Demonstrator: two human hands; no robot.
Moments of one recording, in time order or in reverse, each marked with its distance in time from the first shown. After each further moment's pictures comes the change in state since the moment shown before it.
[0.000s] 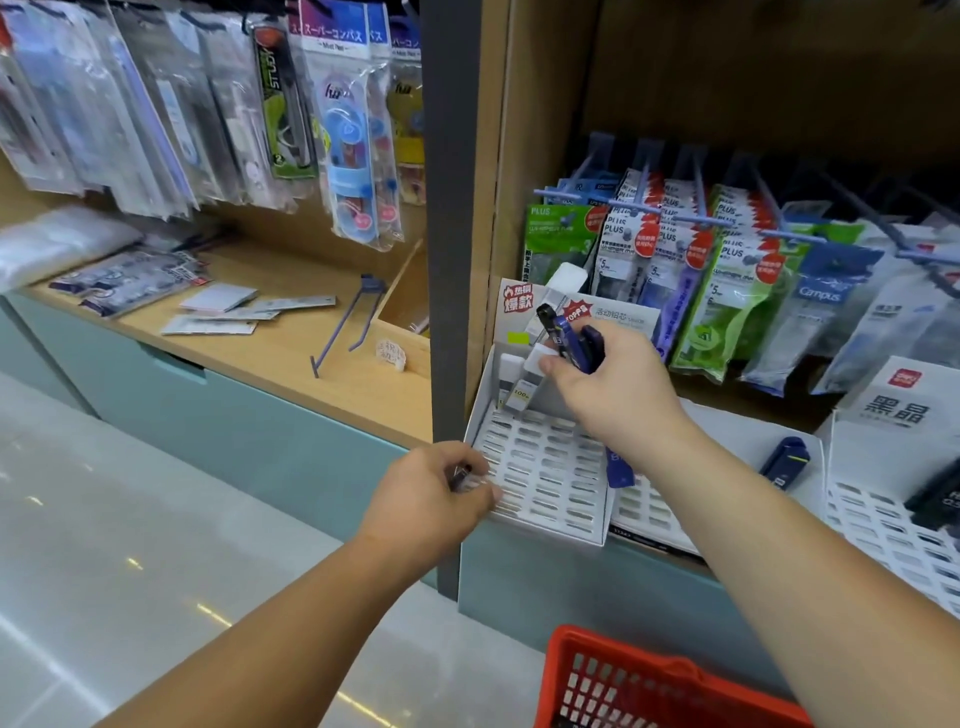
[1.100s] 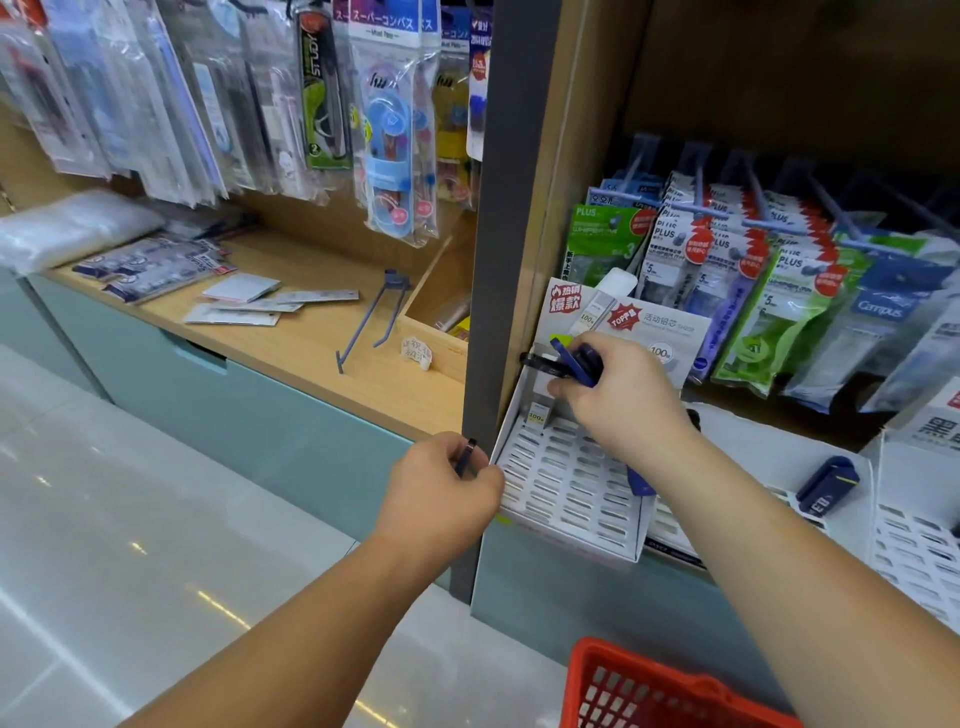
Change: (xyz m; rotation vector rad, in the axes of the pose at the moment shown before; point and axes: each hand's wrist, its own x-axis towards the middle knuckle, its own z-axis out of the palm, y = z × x) left_hand -0.006 0.007 -0.017 -0.168 0.062 -0.099; right_hand 0.010 -0.005 0.024 -0.262 -0.095 0.044
